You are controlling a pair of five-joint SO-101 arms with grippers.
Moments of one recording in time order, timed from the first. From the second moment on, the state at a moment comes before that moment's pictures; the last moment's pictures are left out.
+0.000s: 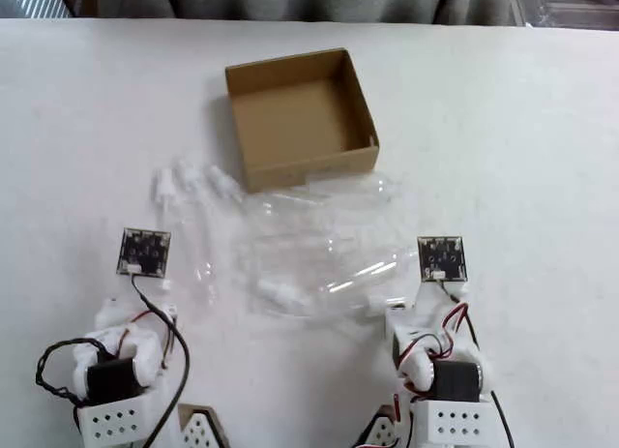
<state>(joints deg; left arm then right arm) -18.0 -103.8 97.1 73.3 -14.4 -0.6 -101.7 96.4 72.1 5.6</state>
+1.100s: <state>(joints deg) -18.0 -103.8 97.0 72.7 -14.4 -1.0 -101.8 96.4 72.1 5.6</state>
